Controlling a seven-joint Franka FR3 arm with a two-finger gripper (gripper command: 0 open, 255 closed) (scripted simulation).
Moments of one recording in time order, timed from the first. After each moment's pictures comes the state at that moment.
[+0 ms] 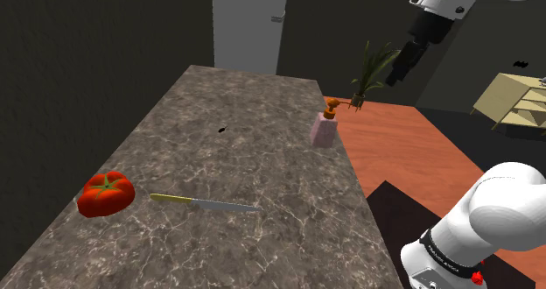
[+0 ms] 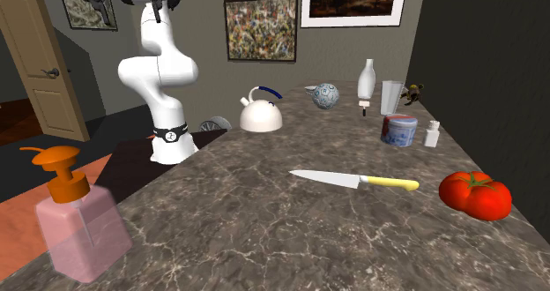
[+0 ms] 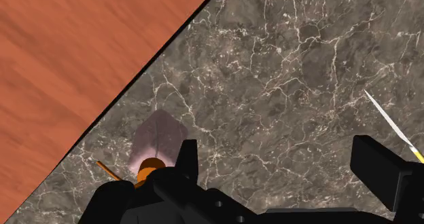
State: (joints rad) arm -0.02 -0.78 -0.05 -2.28 0.07 1.61 -0.17
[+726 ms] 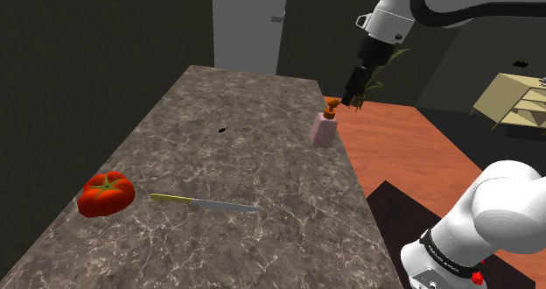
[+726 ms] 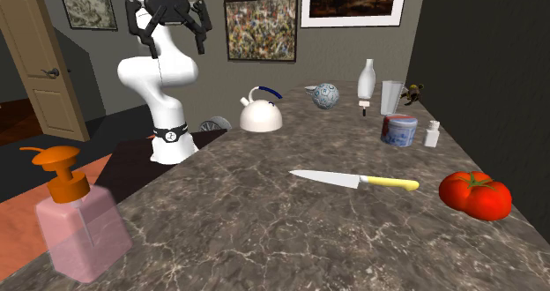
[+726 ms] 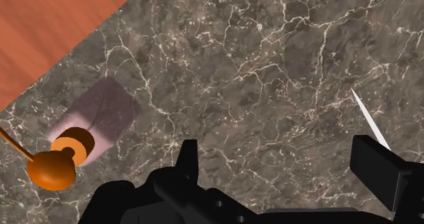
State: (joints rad) arm 0.06 -0.59 0.06 -2.32 0.11 1.82 -0.17
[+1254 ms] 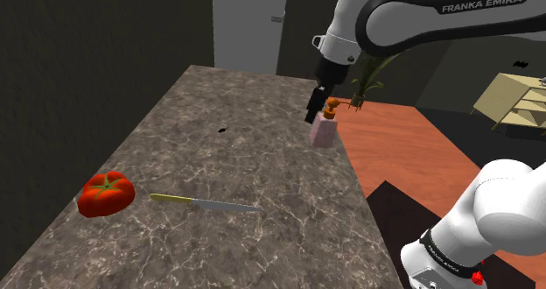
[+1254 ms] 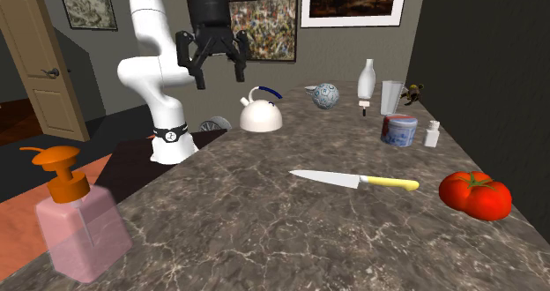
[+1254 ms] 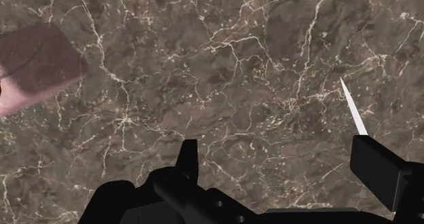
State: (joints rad) arm 0.12 -0.37 0.16 -2.27 0.12 1.99 -0.16
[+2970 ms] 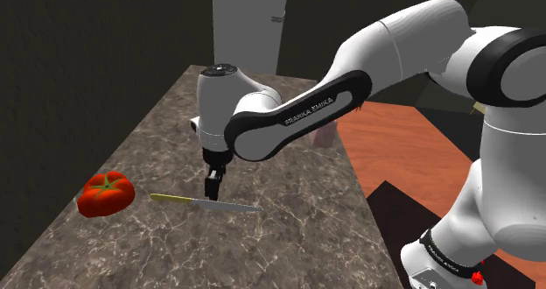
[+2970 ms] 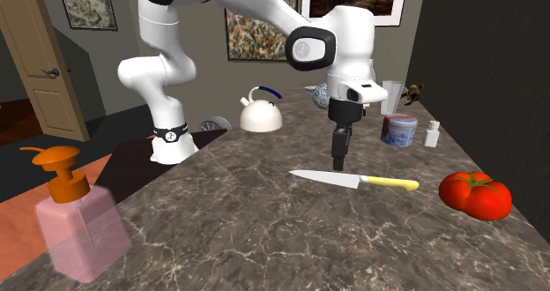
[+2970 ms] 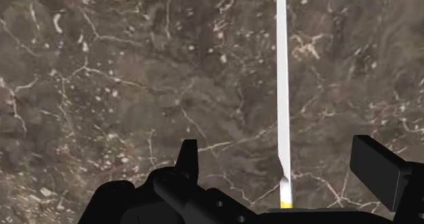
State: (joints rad) arm 0.38 0.46 0.34 -1.77 -0.18 2.23 -0.02
